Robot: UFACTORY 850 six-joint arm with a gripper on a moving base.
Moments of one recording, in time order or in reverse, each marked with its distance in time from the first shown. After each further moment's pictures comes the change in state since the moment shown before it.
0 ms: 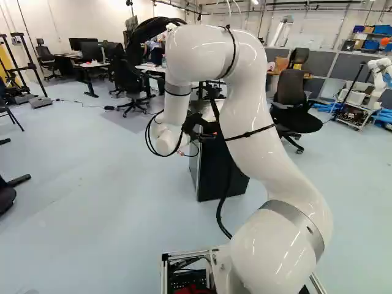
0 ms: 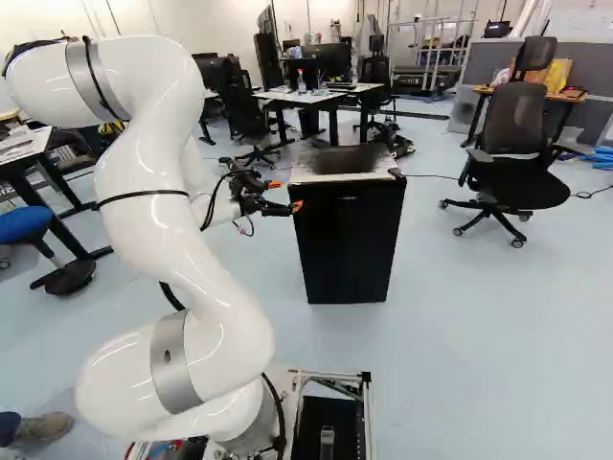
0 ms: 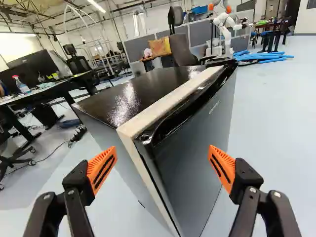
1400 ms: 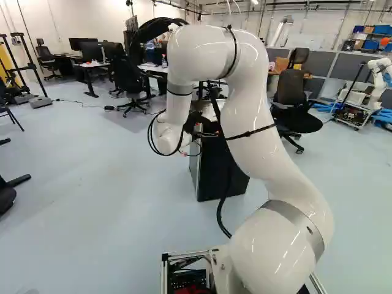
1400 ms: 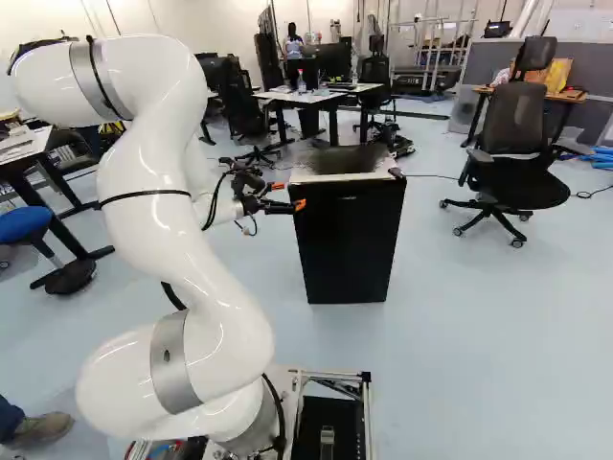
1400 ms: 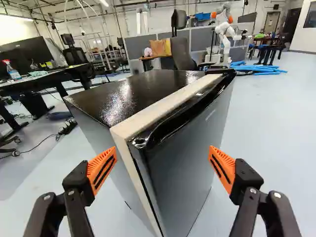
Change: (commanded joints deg) arm -0.8 0.0 0.0 0.0 0.0 -6.1
